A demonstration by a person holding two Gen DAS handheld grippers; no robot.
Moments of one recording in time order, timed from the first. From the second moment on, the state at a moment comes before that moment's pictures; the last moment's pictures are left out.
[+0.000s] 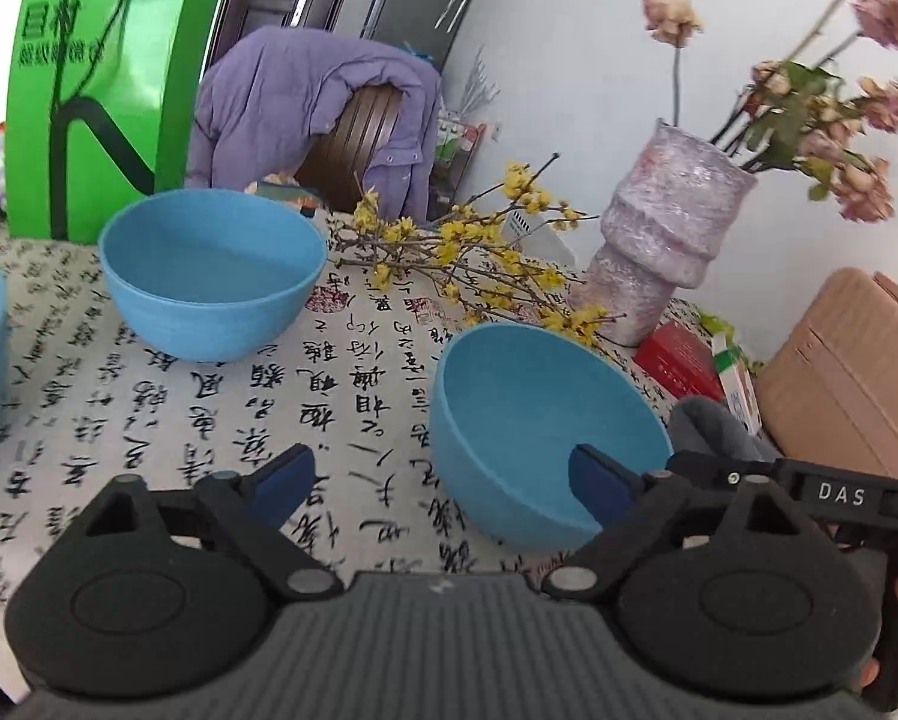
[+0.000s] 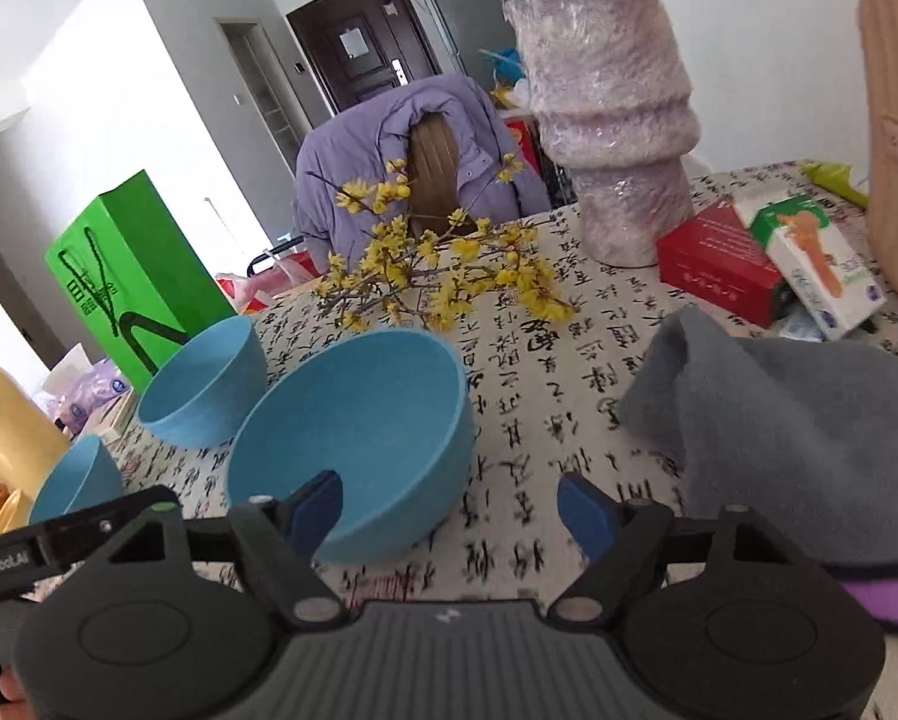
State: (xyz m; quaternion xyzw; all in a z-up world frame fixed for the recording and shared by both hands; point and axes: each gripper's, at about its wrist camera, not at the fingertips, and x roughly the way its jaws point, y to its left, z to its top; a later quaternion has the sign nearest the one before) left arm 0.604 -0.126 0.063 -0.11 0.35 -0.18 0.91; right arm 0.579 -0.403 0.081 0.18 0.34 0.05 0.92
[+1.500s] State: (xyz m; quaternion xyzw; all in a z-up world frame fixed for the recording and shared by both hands) left arm 0.509 0.010 0.108 -0.17 0.36 -0.13 0.91; right arm 0.527 -0.242 0.137 0.08 0.34 0.14 0.93
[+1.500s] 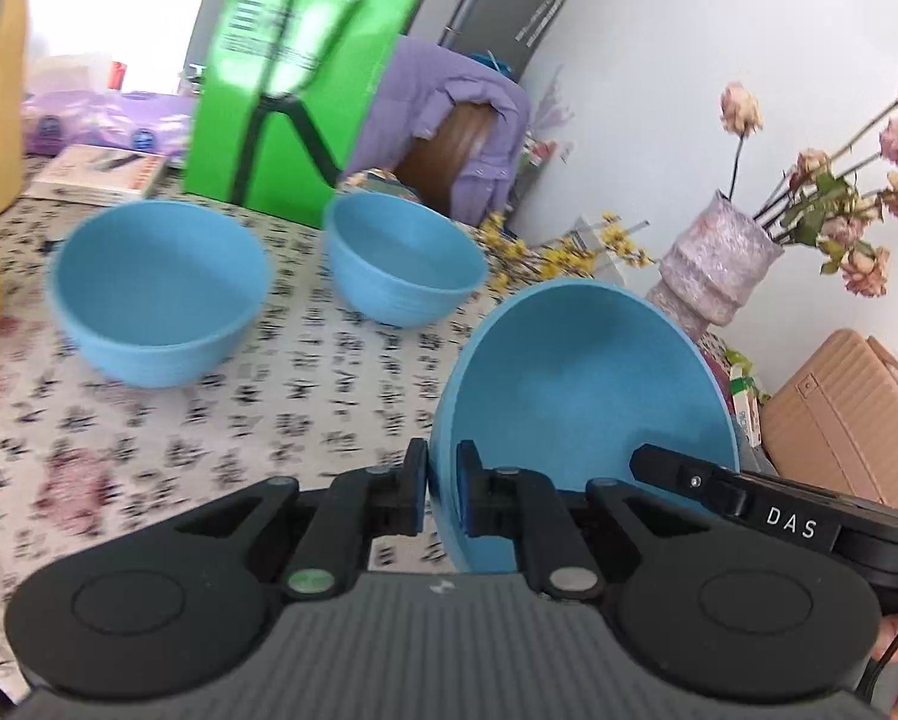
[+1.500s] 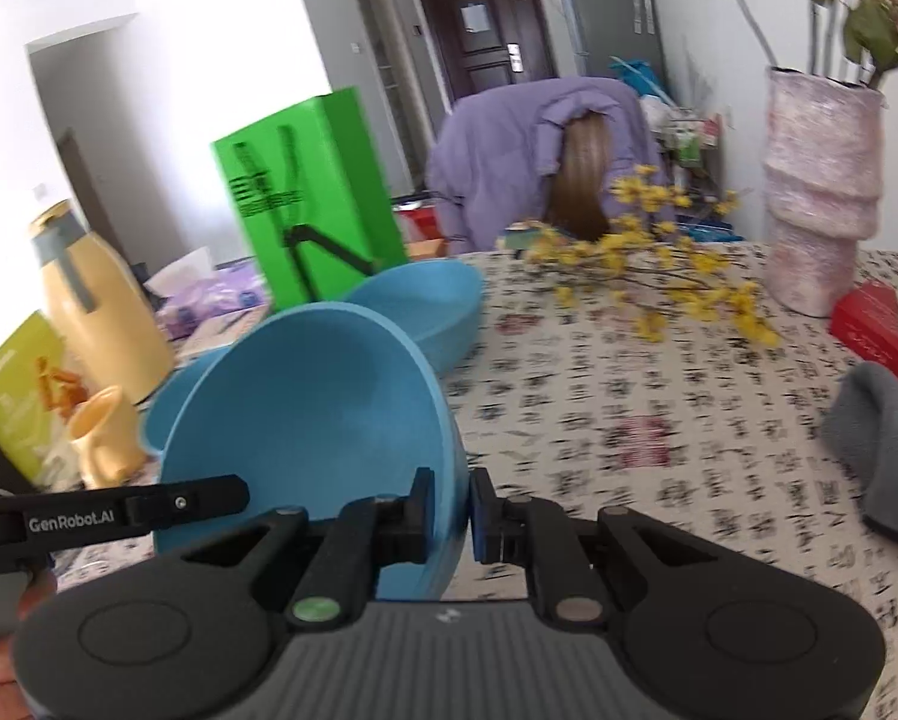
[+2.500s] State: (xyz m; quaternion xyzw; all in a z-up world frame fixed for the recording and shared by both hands) left arm 0.318 0.119 0.066 -0.18 0.36 -0.05 0.92; right arm 0.368 -0.124 0.082 0.10 0.36 0.21 0.90
